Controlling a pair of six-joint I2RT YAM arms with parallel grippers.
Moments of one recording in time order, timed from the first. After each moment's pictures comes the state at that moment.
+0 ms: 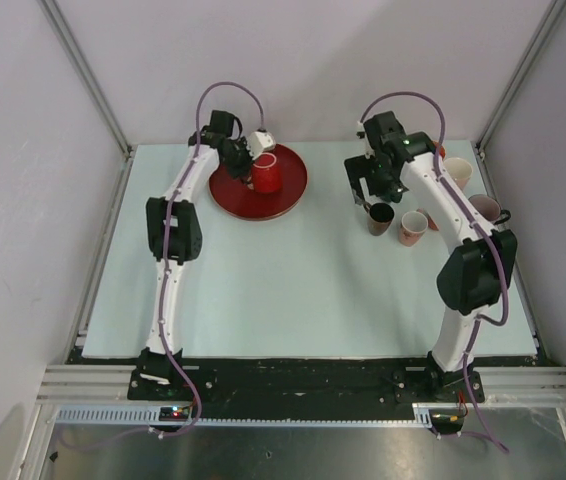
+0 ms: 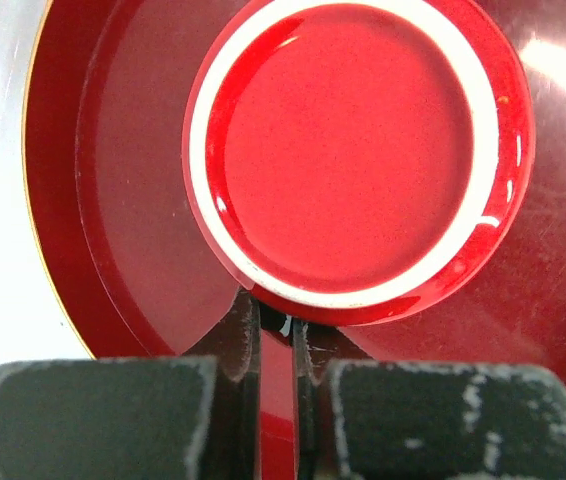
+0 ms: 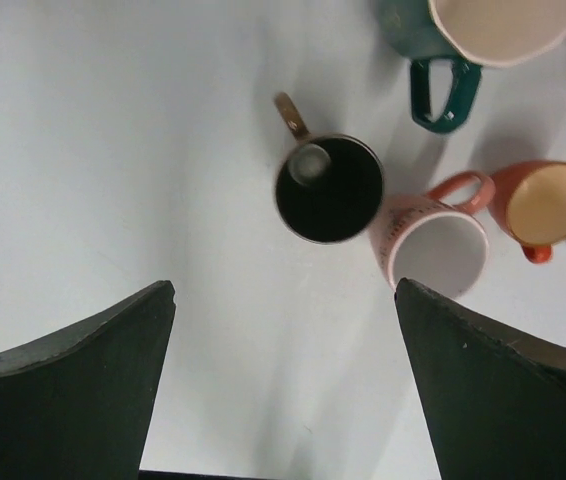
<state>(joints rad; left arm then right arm) -0.19 2.55 2.44 -0.85 0.38 0.93 0.36 1.89 1.89 -1.08 0.17 0.04</state>
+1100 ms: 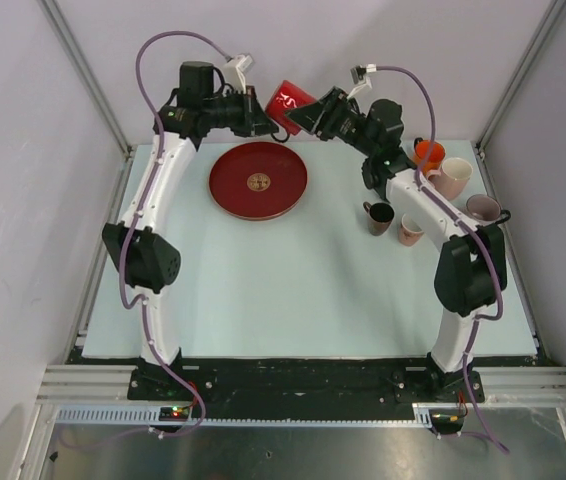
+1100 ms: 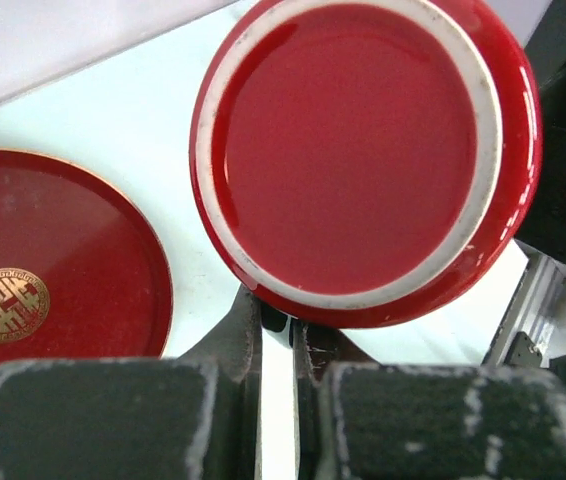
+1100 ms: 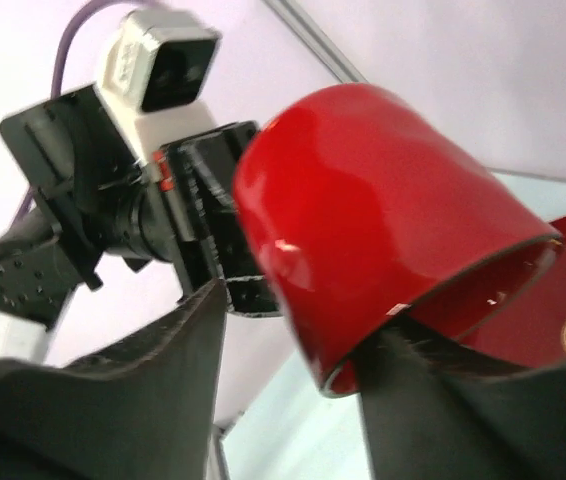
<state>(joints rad) -0.26 2.05 2.31 -0.73 0.70 -0.18 0.42 1.85 1.65 0.44 -0.53 0.88</state>
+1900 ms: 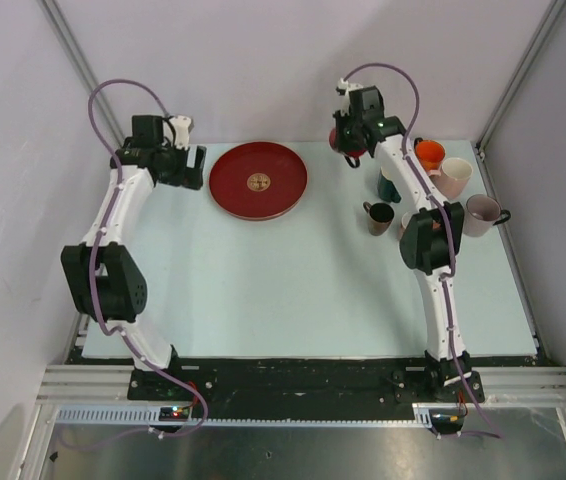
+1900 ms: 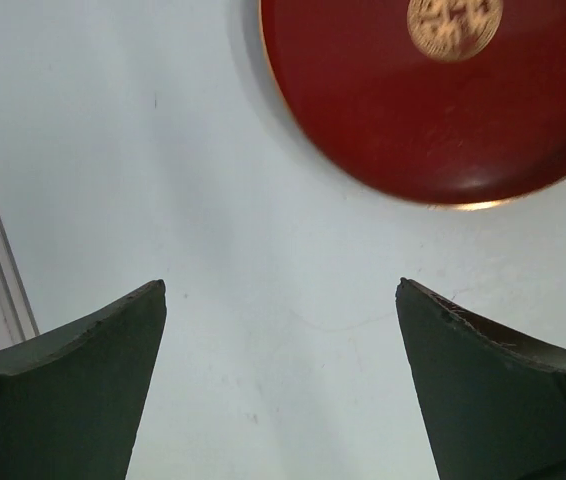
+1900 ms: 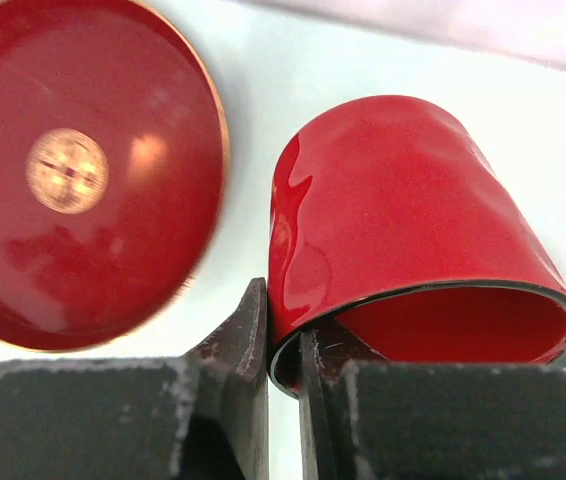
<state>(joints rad) -0.02 1.76 1.68 -0.70 0.14 0.20 0.34 2.34 2.45 -0.69 -0.07 0.13</state>
